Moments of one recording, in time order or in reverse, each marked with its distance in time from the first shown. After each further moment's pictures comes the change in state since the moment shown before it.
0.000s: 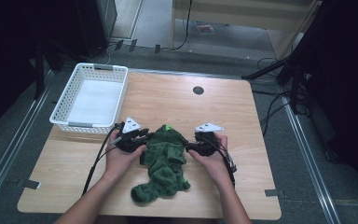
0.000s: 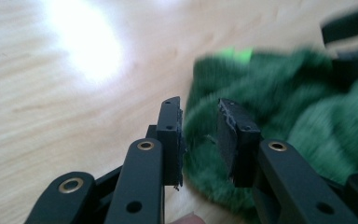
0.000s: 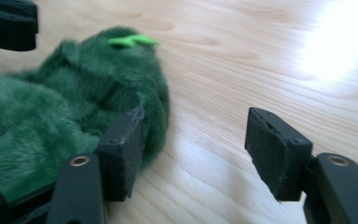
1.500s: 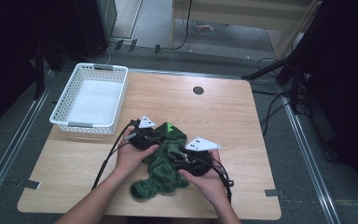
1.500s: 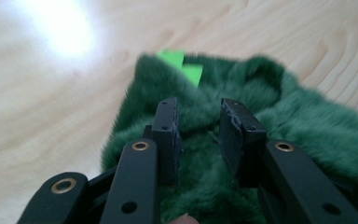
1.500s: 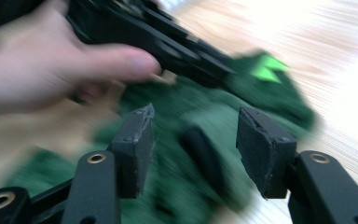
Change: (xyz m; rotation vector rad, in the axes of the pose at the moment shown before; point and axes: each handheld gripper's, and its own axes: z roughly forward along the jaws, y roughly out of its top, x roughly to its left) left arm -0.023 0.008 0.038 0.179 -0.066 0.035; right arm 0.064 -0.015 -0.046 -0.085 0.182 -0.117
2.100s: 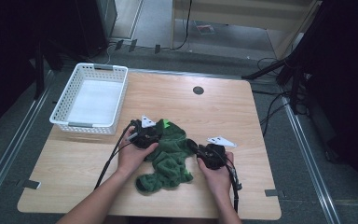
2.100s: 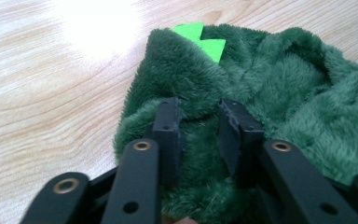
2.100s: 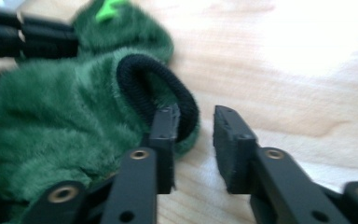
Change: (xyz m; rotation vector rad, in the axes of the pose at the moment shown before) left arm 0.007 -0.002 0.012 0.007 0.128 -0.035; right arm -0.067 -0.039 0.013 0.014 -0.239 0.324
